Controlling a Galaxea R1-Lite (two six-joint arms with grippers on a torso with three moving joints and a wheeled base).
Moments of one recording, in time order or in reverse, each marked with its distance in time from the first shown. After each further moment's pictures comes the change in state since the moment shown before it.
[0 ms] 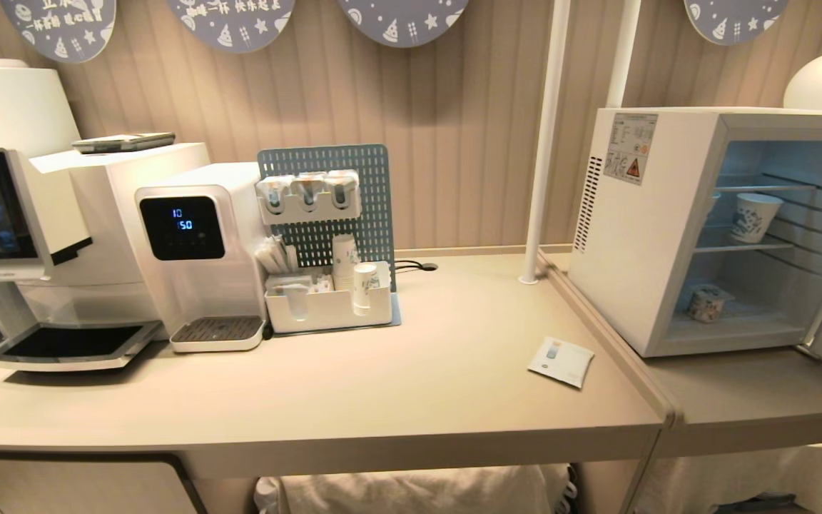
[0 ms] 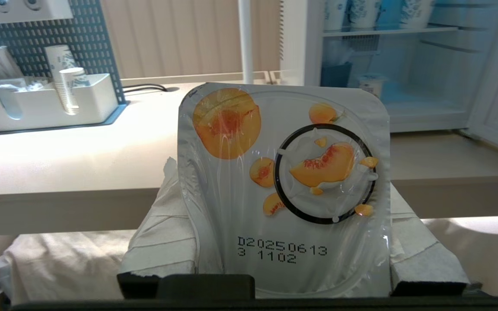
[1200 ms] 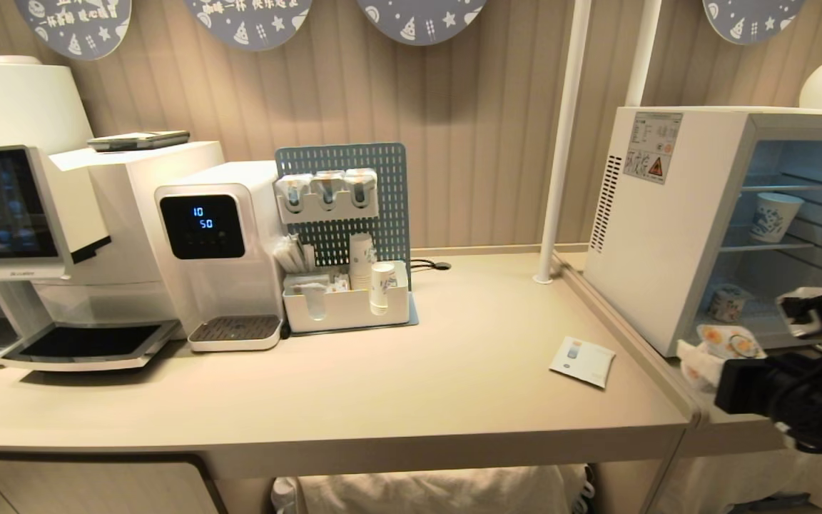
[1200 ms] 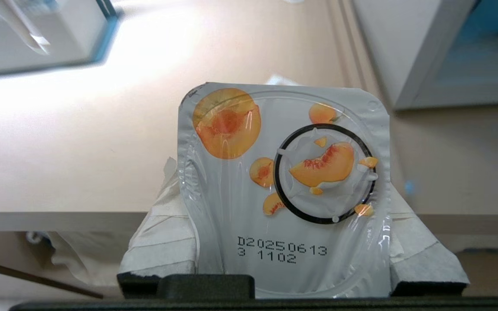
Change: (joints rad) left arm 0.001 0.000 0.000 0.001 0.000 -0.007; right arm 0.063 1.636 -0.197 -1.000 0.028 0.068
